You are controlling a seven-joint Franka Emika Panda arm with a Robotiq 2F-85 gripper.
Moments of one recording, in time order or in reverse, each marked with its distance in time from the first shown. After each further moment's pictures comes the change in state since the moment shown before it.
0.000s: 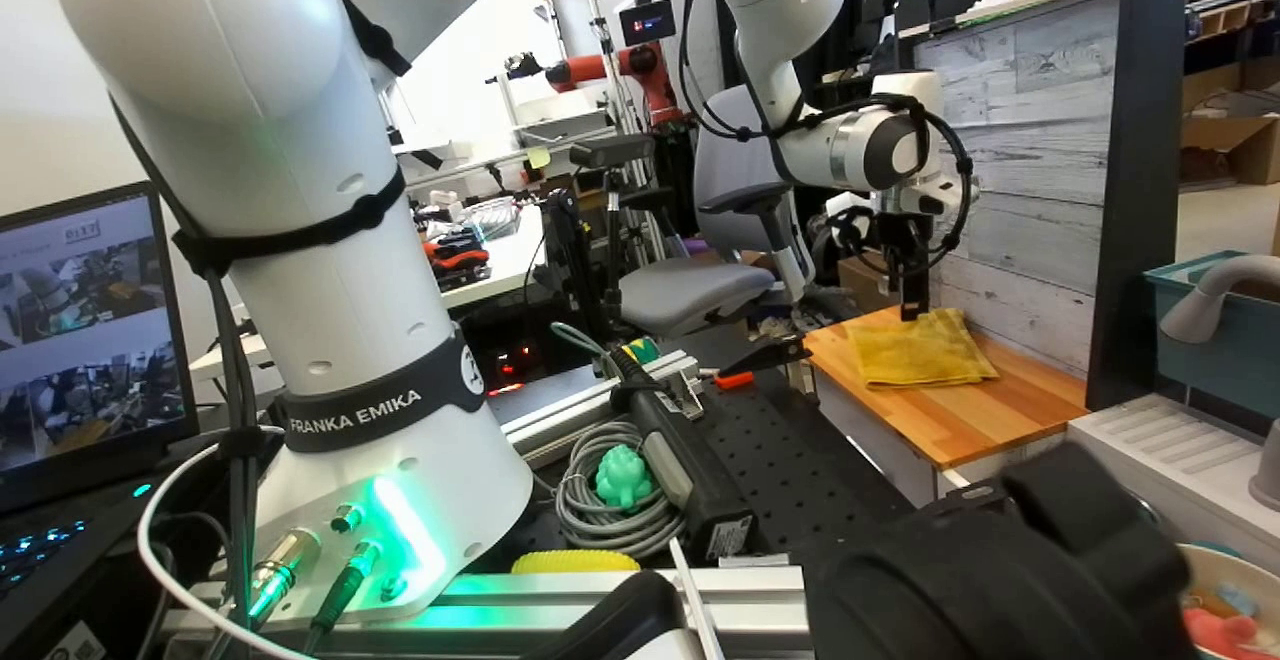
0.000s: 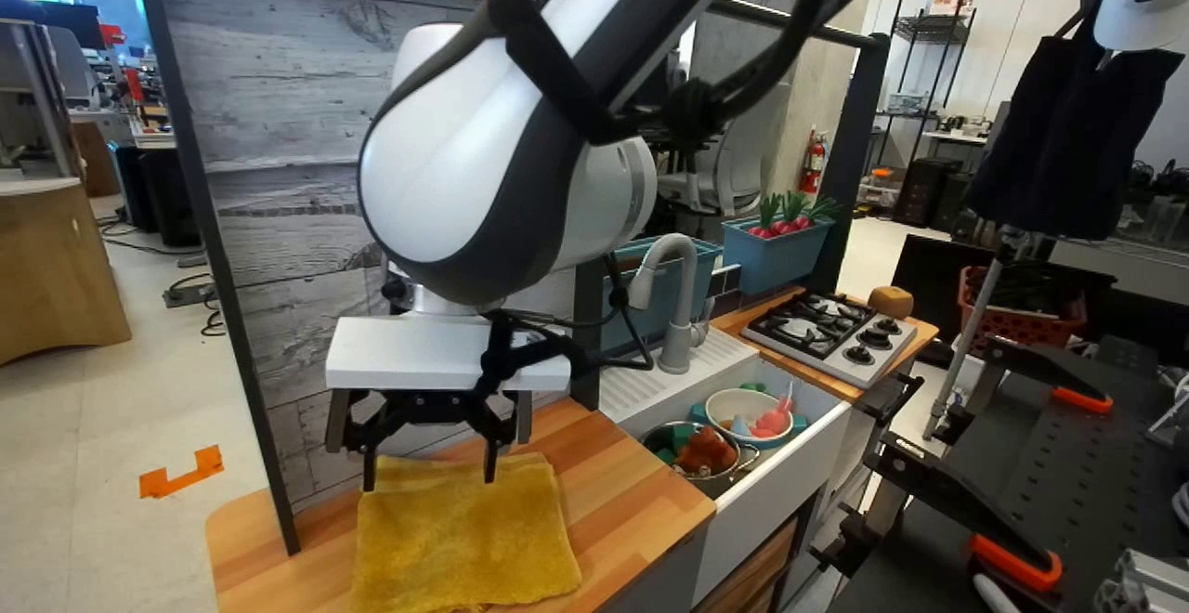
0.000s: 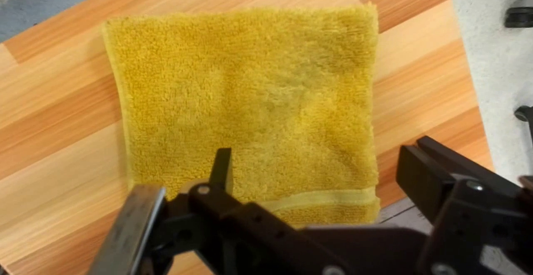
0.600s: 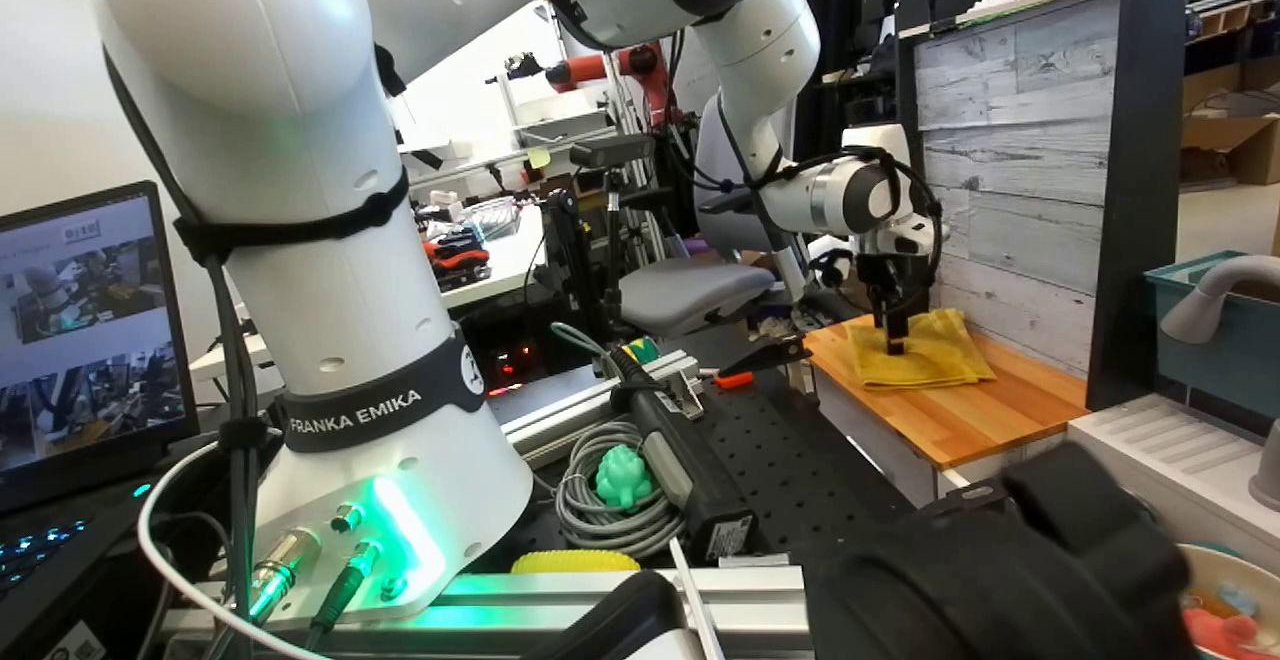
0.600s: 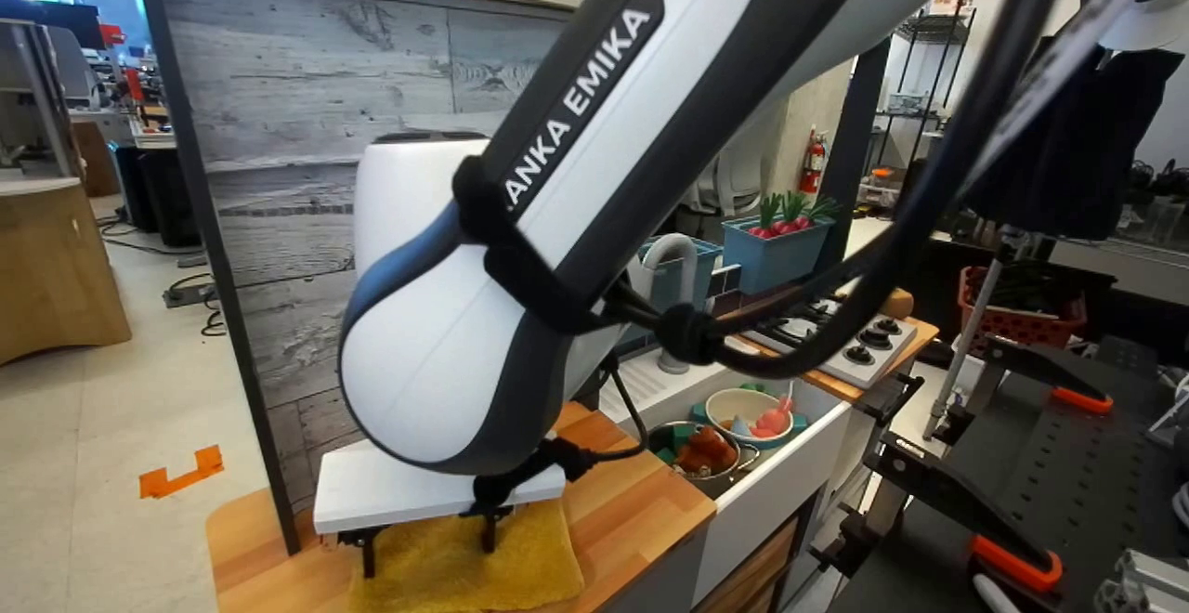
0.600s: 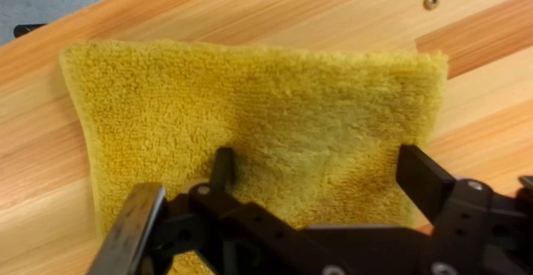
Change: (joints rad) arm 0.127 0.124 -0.094 0.073 -0.001 0.049 0.031
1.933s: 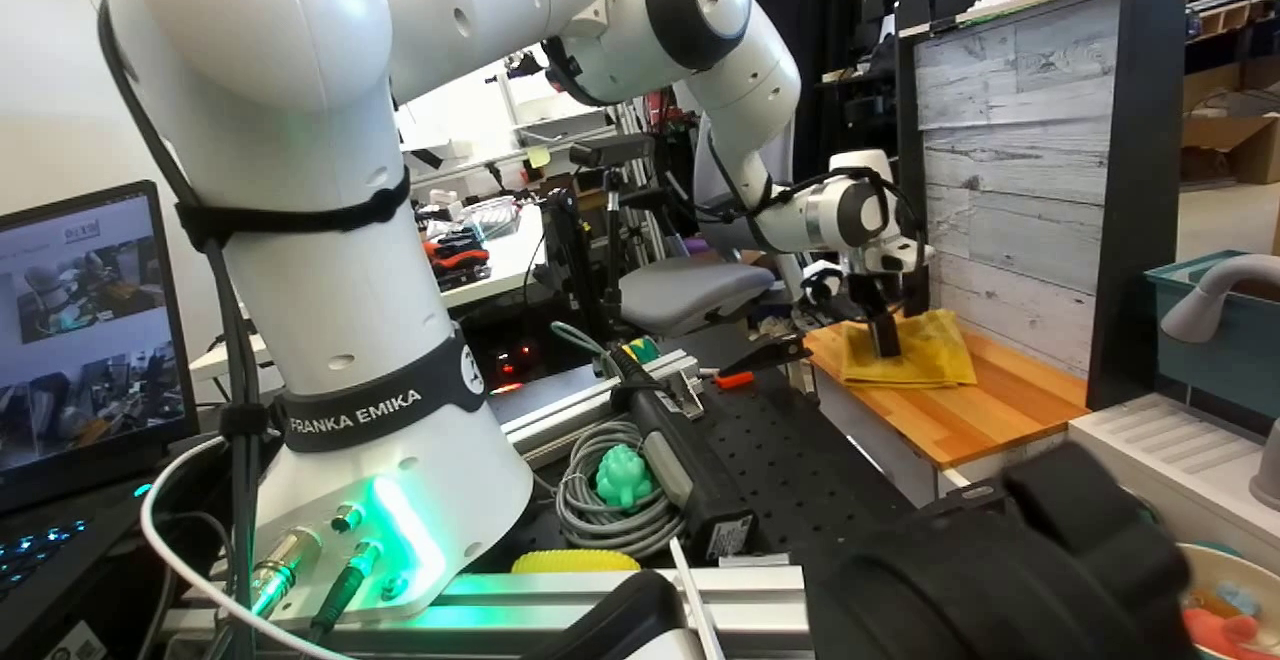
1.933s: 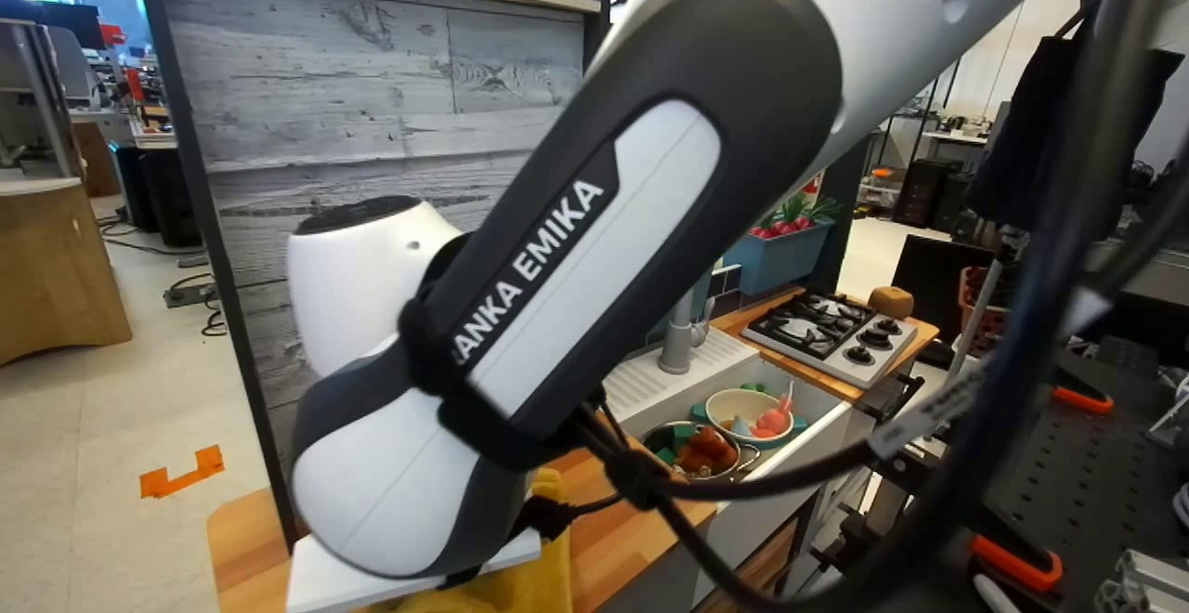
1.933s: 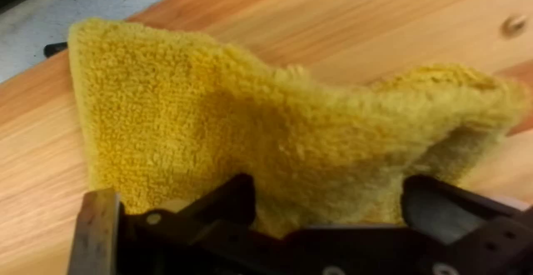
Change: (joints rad) arm 0.105 0.137 -0.103 0.185 0.000 -0.158 0.116
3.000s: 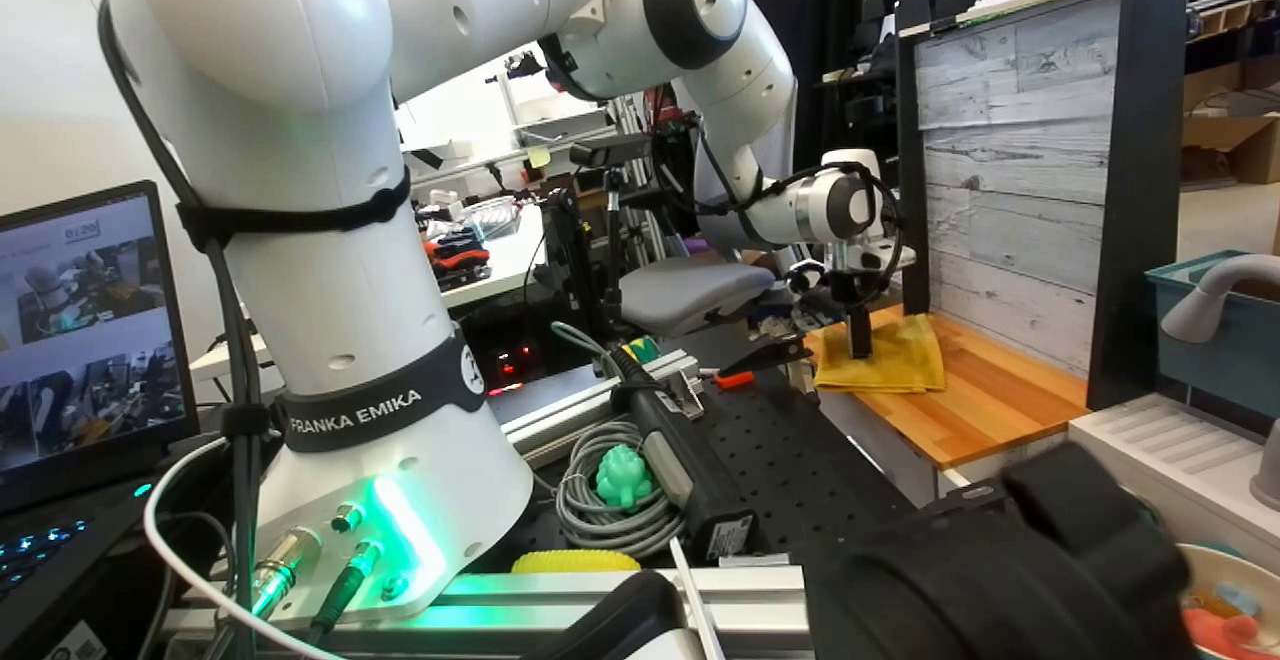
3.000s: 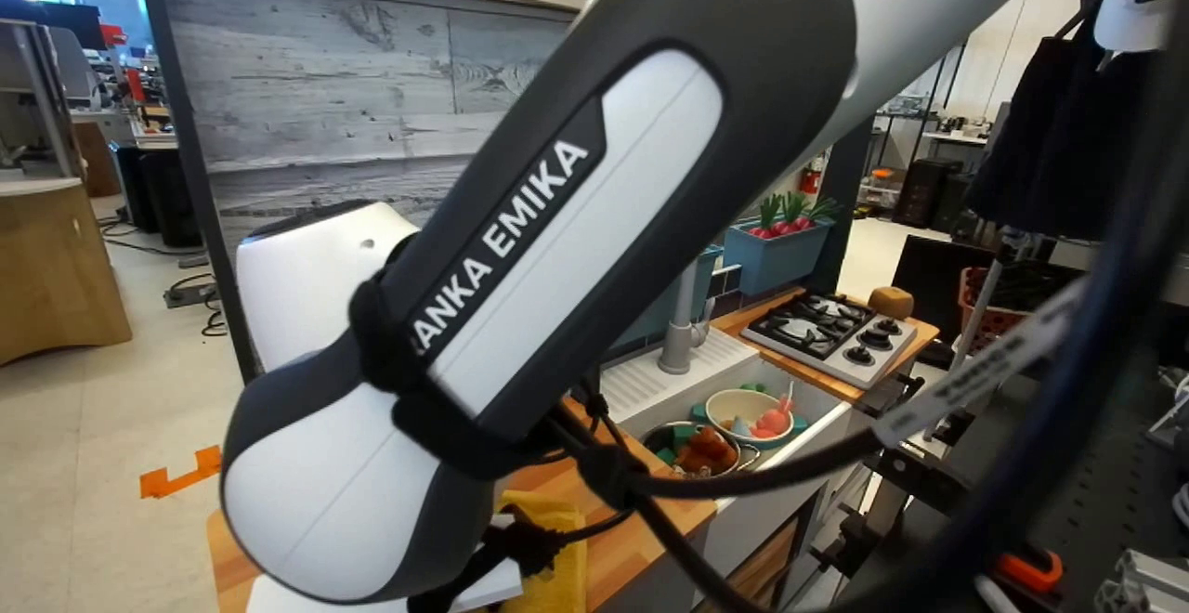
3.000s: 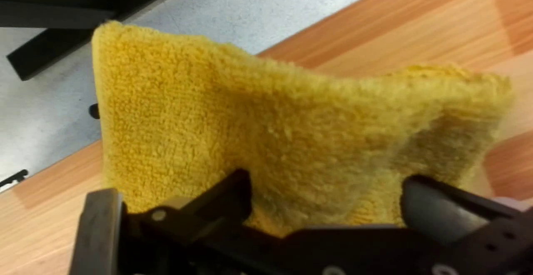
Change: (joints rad) arm 0.008 -0.014 0.038 0.011 -0.015 -0.139 0.094
